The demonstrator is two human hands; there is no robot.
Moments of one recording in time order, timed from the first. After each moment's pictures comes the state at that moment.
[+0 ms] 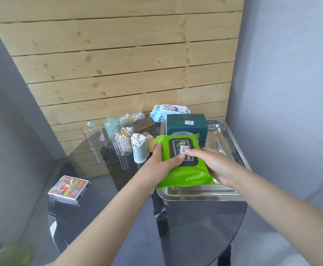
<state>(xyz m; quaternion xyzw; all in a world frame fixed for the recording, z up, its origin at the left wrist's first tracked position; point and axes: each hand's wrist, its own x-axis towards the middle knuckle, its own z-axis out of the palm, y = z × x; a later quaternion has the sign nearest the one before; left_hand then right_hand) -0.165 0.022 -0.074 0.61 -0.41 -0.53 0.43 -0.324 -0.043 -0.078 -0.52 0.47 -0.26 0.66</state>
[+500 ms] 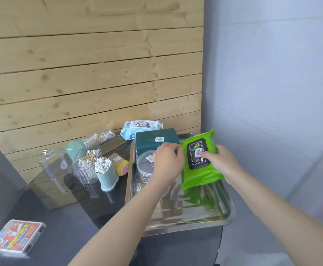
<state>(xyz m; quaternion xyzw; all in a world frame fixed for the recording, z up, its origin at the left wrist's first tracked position) -0.256 -0.091 -0.080 0.67 -0.62 -0.20 0.37 -0.408 -0.122 -0.092 -0.55 0.61 -0.37 0.44</state>
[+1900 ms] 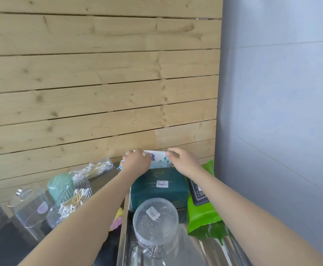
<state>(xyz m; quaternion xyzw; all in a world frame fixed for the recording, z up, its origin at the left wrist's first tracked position) -0.141 -0.248 -0.072 0.83 -0.51 -0.15 0.19 -0.294 -0.274 -0.076 -0.76 0.52 -0.25 0.30</state>
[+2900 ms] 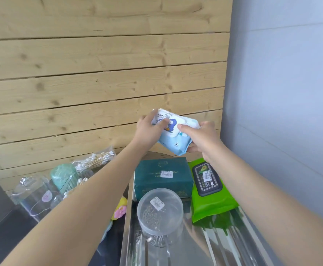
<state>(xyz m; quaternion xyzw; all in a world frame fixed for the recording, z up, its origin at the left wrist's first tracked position) -0.155 -0.259 -0.029 0.64 -0.54 -0.28 0.48 -0.304 -0.271 -0.032 -0.49 0.51 -0.47 0.52</state>
